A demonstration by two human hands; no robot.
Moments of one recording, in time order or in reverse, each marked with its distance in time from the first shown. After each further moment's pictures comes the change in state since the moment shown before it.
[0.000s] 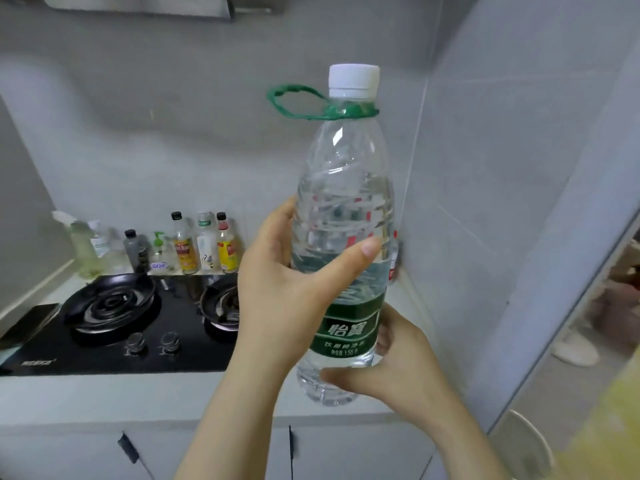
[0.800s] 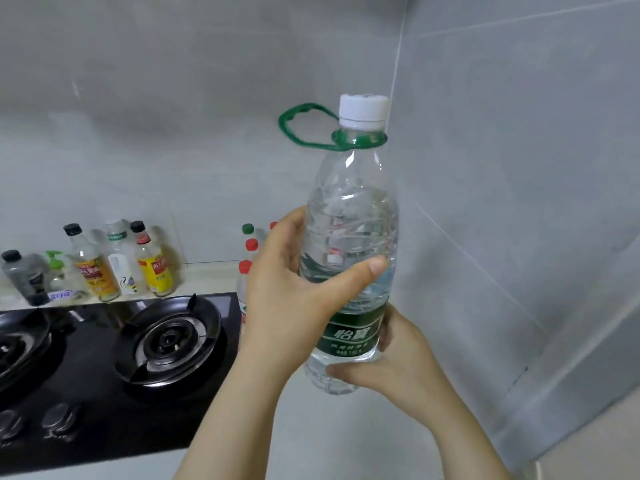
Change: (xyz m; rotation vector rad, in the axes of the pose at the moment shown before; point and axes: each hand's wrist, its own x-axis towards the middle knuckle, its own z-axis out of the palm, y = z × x) left_hand 0.144 -0.145 0.109 -0.018 -0.146 -0.141; right_hand 0.168 0.108 -0.087 0.004 0.100 0.174
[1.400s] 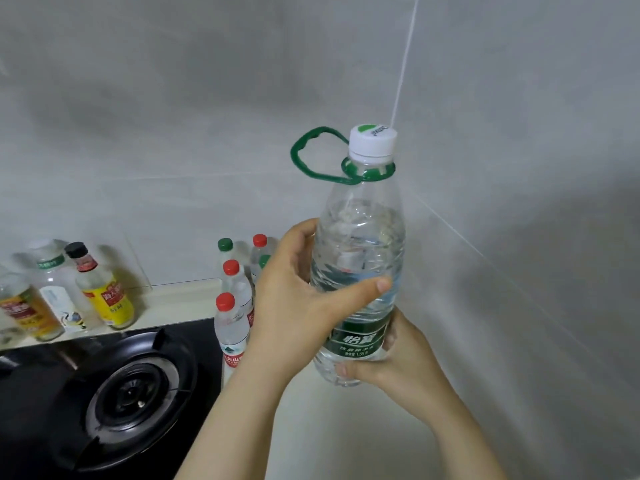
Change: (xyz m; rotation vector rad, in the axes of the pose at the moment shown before) left_hand 0.127 -0.095 -0.009 -0.009 -0.118 -0.122; right_hand 0.135 0.033 0.014 0.032 0.067 0.074
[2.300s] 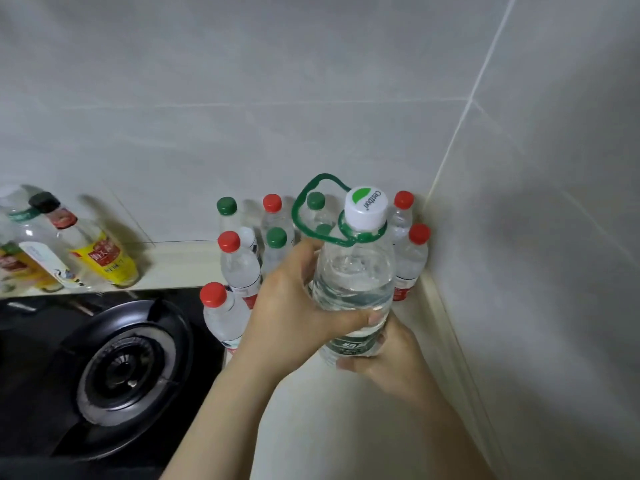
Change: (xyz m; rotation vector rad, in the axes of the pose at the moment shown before) left_hand 0.091 -0.136 -0.006 0.354 -0.052 -0.213; right_hand 0.154 0.144 0.043 -0.084 -0.124 0.103
